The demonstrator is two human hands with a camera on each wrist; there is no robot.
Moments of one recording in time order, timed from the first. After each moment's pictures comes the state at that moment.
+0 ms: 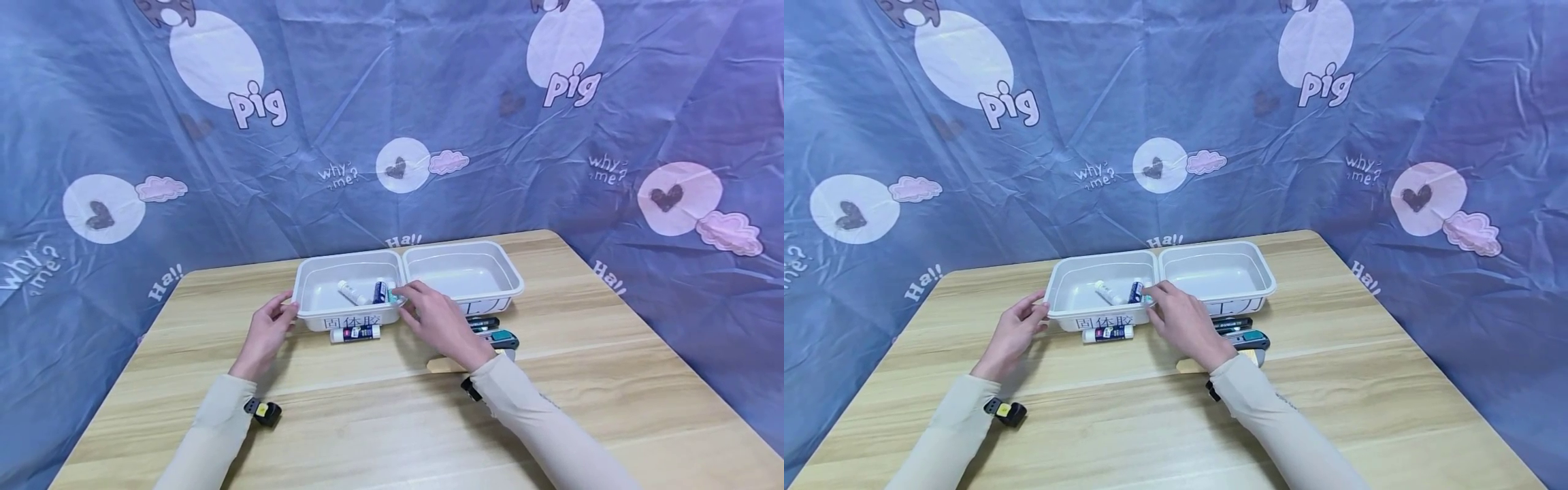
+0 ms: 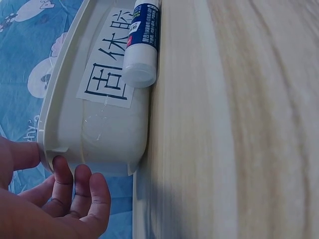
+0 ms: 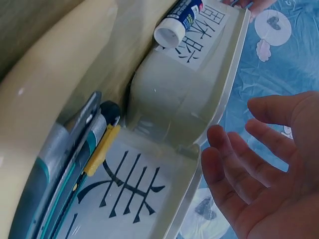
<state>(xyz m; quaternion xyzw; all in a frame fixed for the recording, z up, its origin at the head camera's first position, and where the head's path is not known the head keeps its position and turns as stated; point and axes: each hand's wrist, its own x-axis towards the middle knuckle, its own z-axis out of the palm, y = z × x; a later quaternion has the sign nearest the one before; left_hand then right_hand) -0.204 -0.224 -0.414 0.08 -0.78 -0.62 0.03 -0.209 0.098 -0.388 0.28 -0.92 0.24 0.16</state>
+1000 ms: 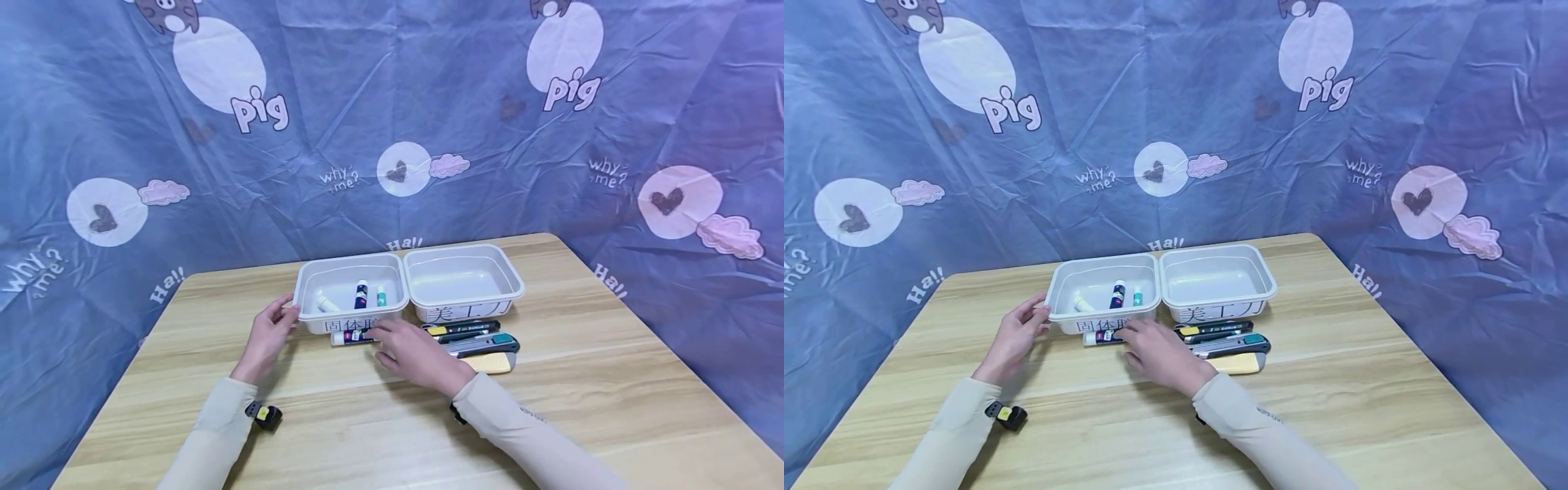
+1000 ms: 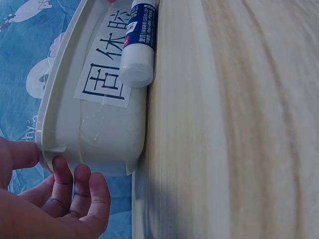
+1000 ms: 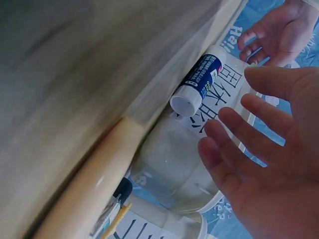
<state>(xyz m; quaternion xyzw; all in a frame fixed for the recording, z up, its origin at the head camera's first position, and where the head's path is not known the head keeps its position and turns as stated) -0.204 -0.222 -0.416 0.08 -0.78 -0.62 0.04 -0.189 0.069 -0.417 0.42 -0.89 0.14 0.11</state>
